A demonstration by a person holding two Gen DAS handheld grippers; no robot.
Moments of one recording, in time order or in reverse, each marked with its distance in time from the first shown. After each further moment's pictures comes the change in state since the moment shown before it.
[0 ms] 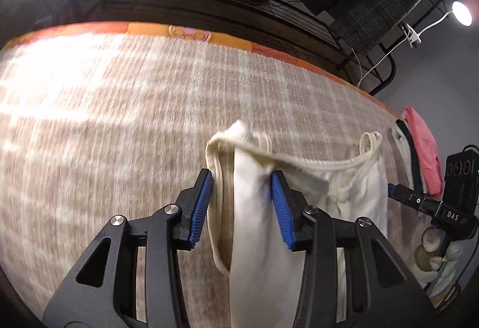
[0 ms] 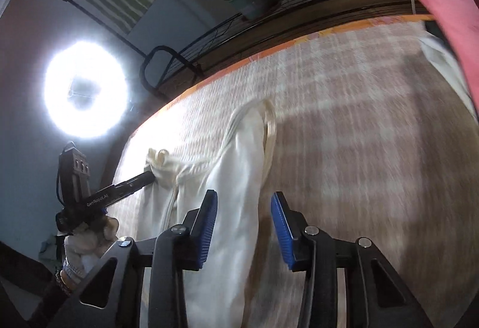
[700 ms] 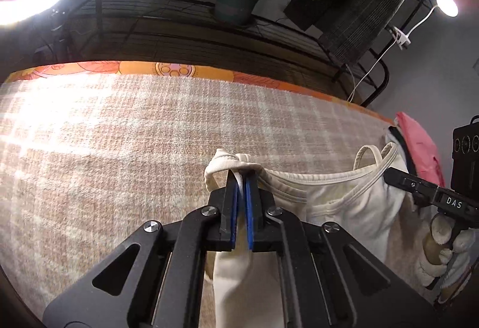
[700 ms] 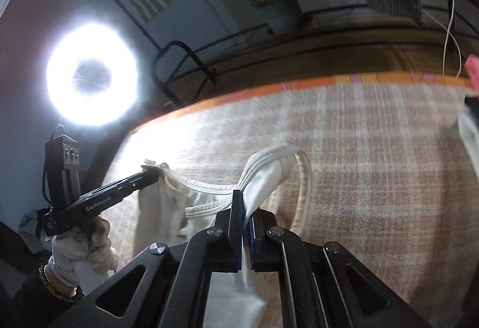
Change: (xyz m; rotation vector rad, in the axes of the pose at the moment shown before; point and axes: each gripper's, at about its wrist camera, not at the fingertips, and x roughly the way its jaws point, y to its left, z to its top) left arm -0.026 -0.022 0.002 0.061 -0.109 0.001; right arm -0.004 0.055 0.018 -0.179 -0.063 -0.033
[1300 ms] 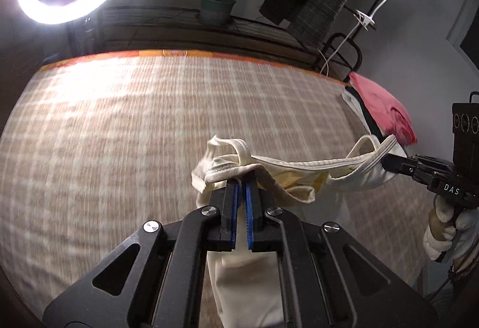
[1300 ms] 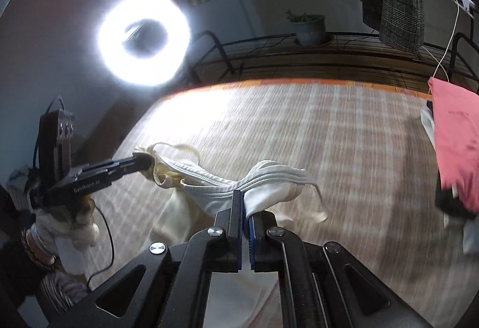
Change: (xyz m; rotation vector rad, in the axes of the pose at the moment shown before) left arm -0.120 -0.024 -0.111 0.092 0.003 -0.007; right arm -0.100 0.077 -0.103 -0.173 0.022 -0.056
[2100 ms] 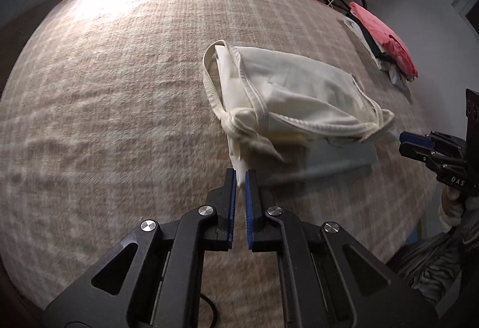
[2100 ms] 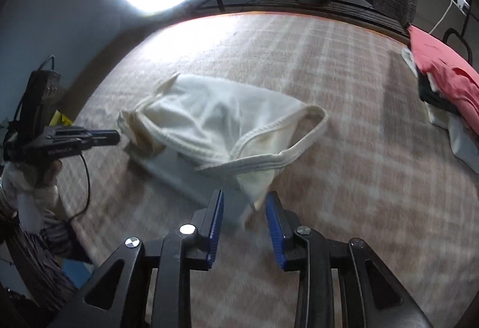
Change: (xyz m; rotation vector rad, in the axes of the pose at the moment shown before) left arm -0.048 0.010 -0.121 0.000 0.214 0.031; right arm -0.035 0.035 -0.119 -0.069 0.178 -0.113
